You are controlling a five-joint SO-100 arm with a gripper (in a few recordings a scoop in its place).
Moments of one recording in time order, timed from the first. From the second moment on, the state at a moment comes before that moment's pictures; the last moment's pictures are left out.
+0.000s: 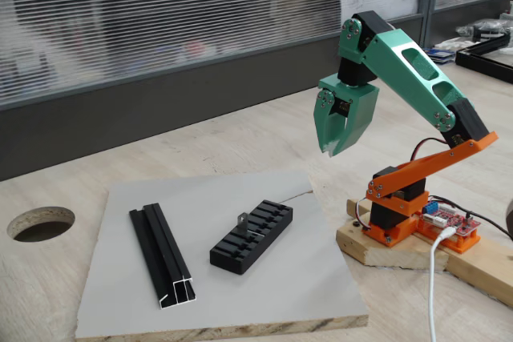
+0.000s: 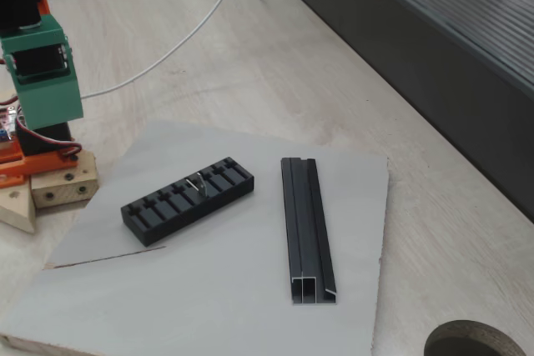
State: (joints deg) arm 33.5 135.0 105.1 114.0 94.4
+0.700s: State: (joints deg) arm 33.5 135.0 105.1 114.0 94.4
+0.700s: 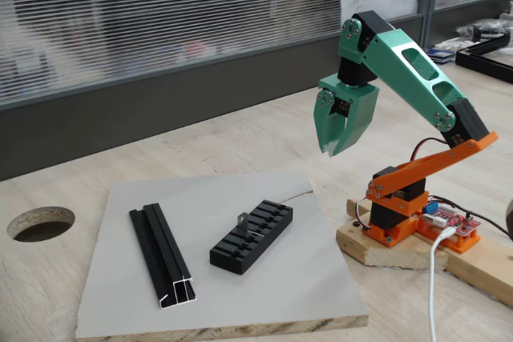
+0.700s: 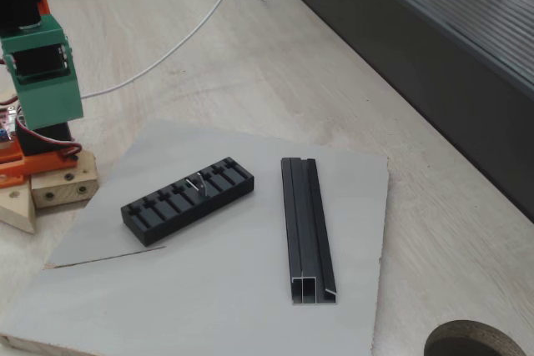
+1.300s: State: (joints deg) arm 33.7 135.0 105.1 114.0 94.4
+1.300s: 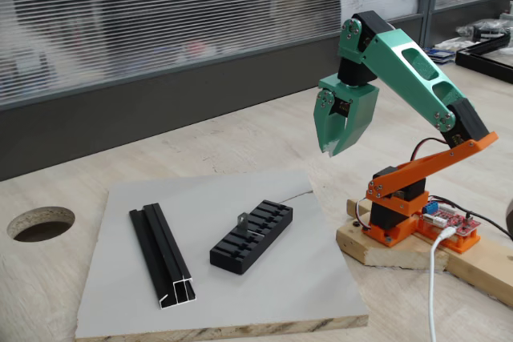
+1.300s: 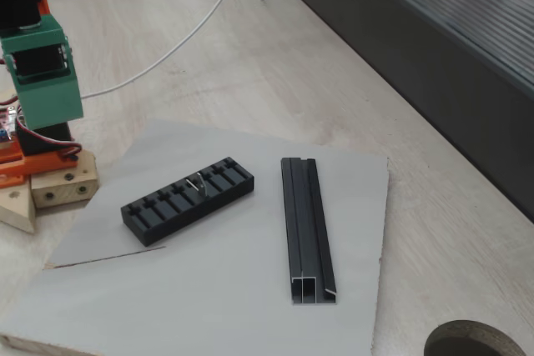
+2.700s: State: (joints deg) arm -2.1 119.3 105.5 87.0 65.7
